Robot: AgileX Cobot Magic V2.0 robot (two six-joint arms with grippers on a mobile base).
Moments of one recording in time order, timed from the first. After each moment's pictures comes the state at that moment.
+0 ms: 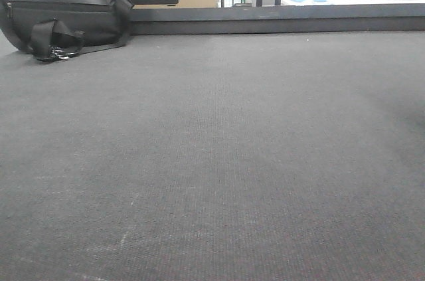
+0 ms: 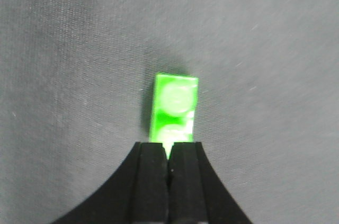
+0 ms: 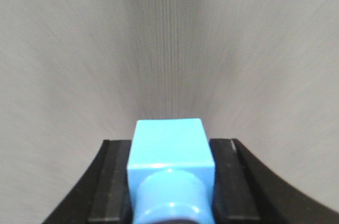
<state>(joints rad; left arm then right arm) 0.20 1.42 -1.16 -0.06 1.15 0.15 0.06 1.35 -1.07 0.03 1.03 0.04</state>
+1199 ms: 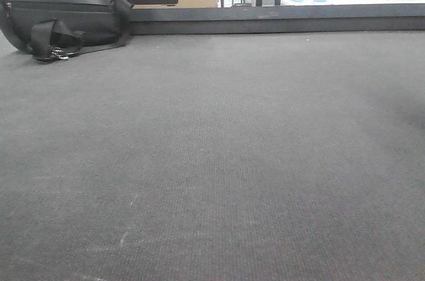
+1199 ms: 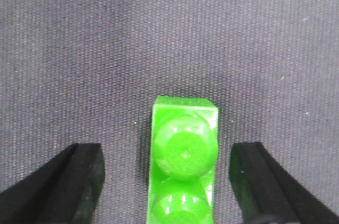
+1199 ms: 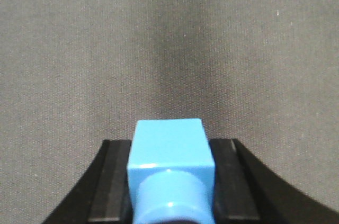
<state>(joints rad) 0.12 1.48 -0.91 0.03 0.79 0.08 0.06 1.31 -1.09 0.09 0.95 0.04</state>
